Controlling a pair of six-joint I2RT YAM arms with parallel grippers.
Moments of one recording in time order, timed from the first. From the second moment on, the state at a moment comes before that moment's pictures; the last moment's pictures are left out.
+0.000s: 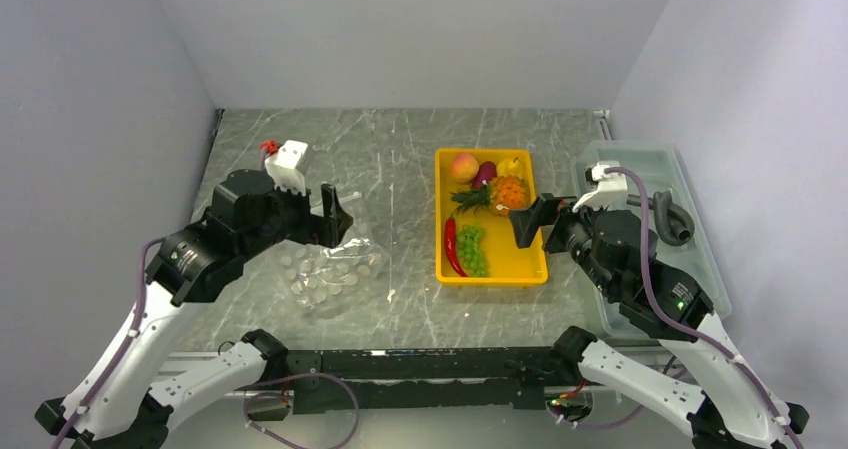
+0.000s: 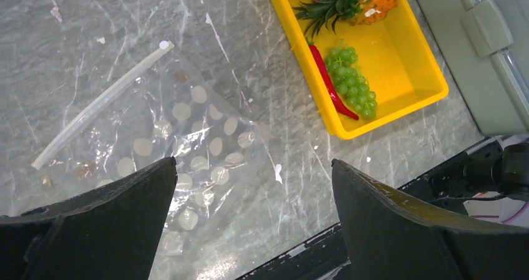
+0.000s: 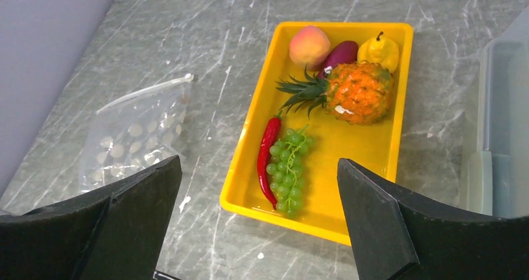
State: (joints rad) left arm -0.61 0.86 1.26 -0.87 -0.05 -0.31; right arm 0.78 0.64 1.10 -0.75 0.42 0.43
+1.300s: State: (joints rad) left arm -0.61 0.80 1.08 -0.96 -0.08 -0.36; right arm 0.86 0.94 1.09 -0.71 0.22 0.41
